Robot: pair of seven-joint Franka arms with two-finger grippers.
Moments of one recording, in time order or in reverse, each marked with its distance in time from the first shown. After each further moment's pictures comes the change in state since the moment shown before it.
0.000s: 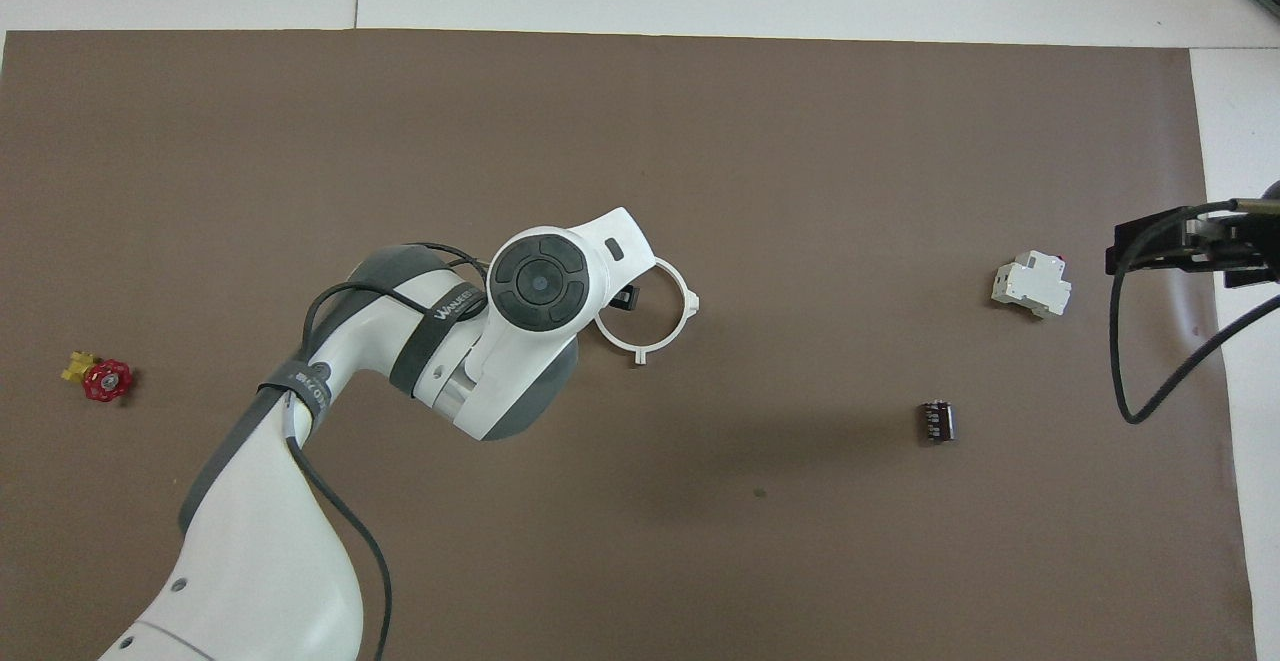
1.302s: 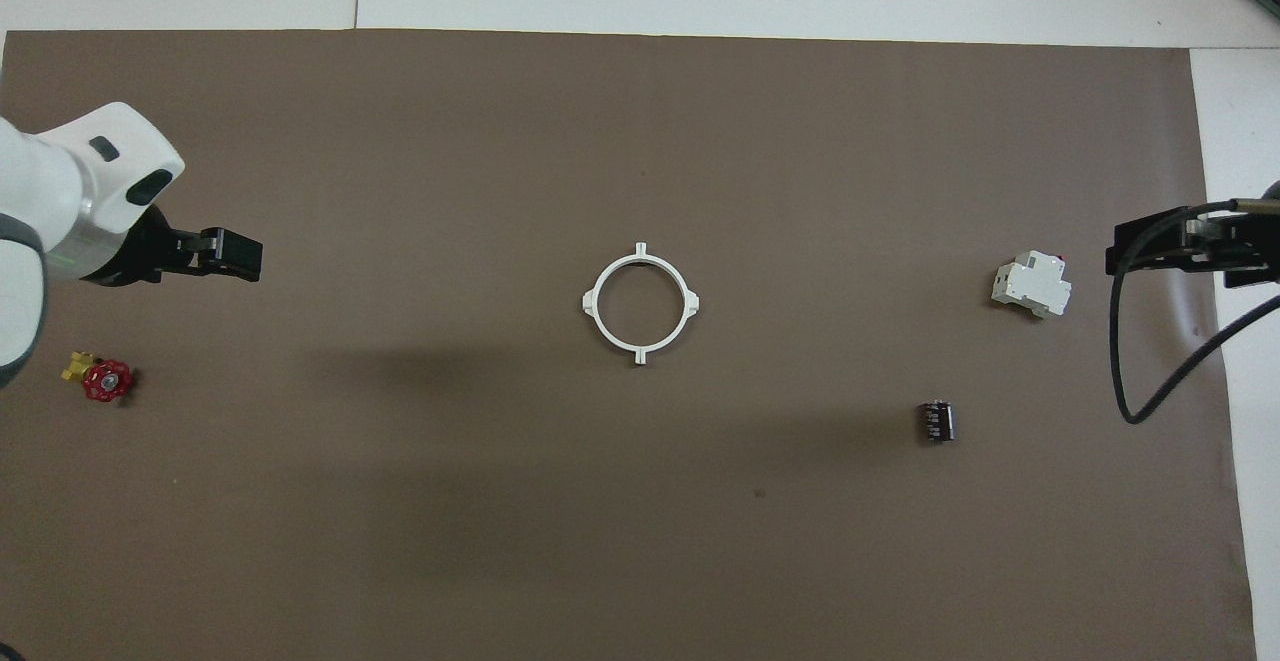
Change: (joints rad) left arm 0.524 -0.349 0.025 0.003 -0.129 -0.477 0.397; right arm 0.000 0.000 0.000 0.000 0.000 0.000 0.000
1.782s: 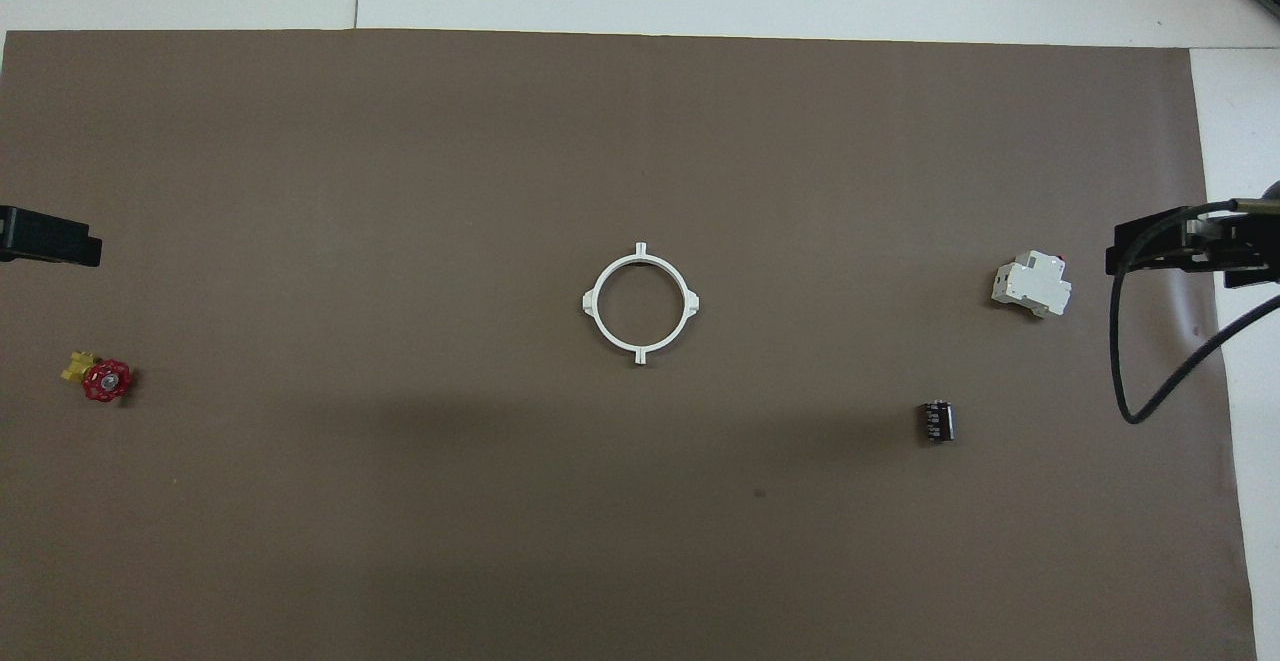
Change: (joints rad) left arm 0.065 -0.043 0.003 0.265 -0.003 -0.250 0.137; right arm 0.000 0.000 0.000 0.000 0.000 0.000 0.000
